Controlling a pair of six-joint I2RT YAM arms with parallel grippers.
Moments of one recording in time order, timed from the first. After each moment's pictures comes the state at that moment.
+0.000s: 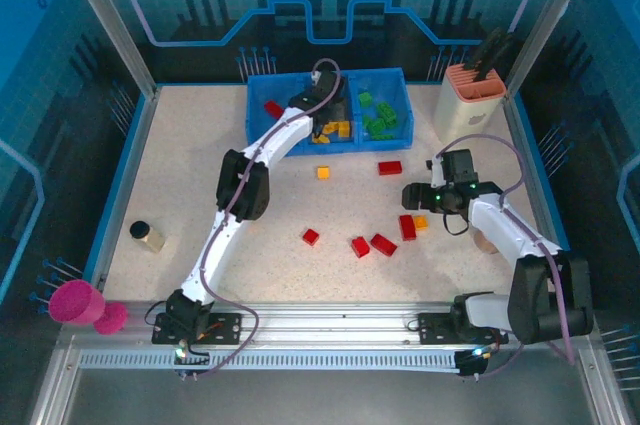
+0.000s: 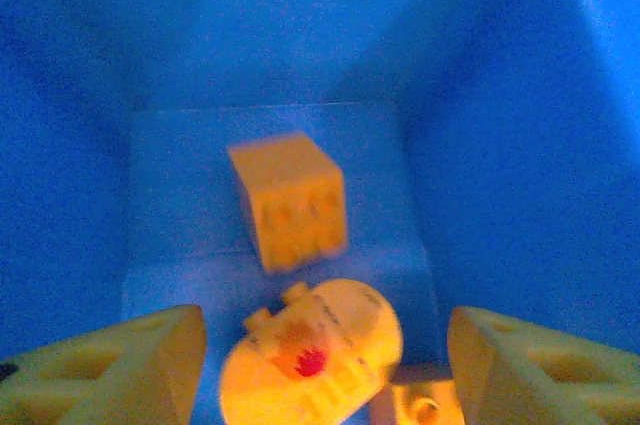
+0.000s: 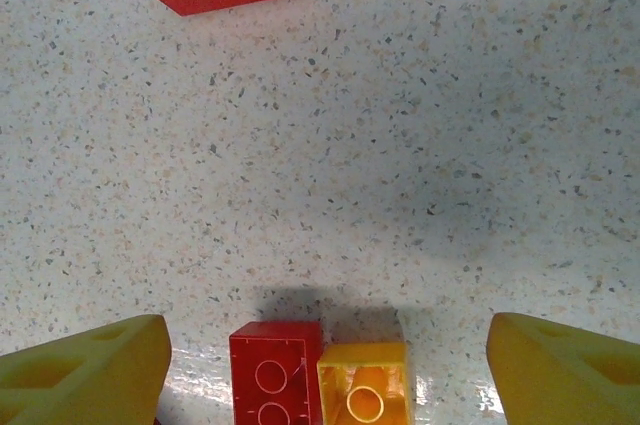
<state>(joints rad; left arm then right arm) -0.47 2.61 2.46 -0.62 -0.24 -0.43 0.11 1.29 0.76 -0.52 -0.16 0.20</state>
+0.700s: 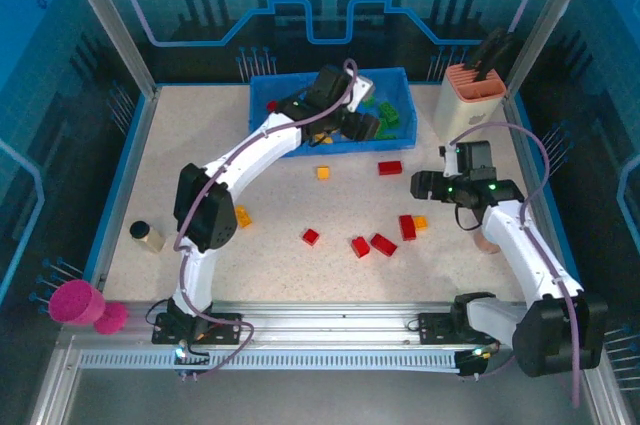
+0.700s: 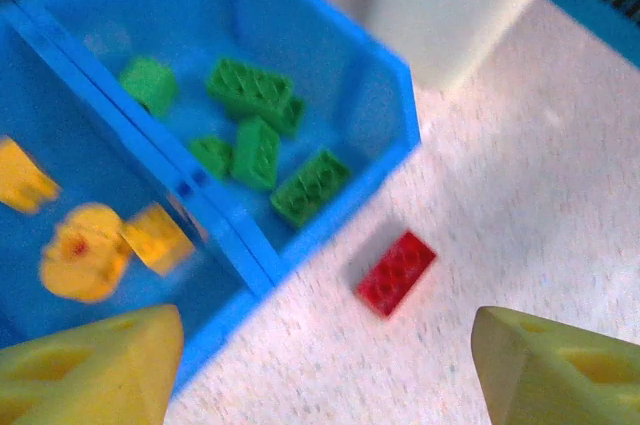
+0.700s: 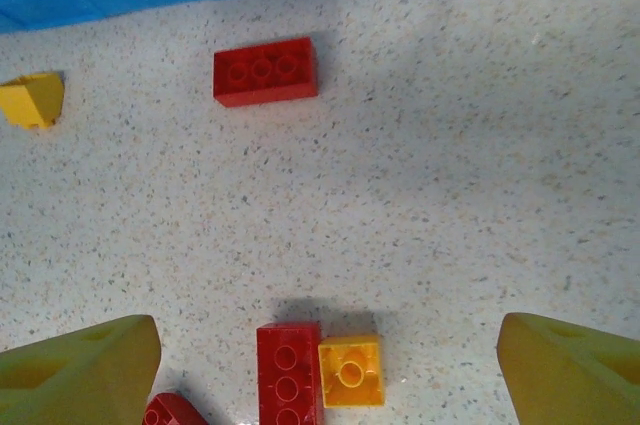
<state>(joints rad) -0.60 2.07 1.96 -0.60 0.14 -0.06 0.08 1.12 0.89 -0.68 -0.12 0.17</state>
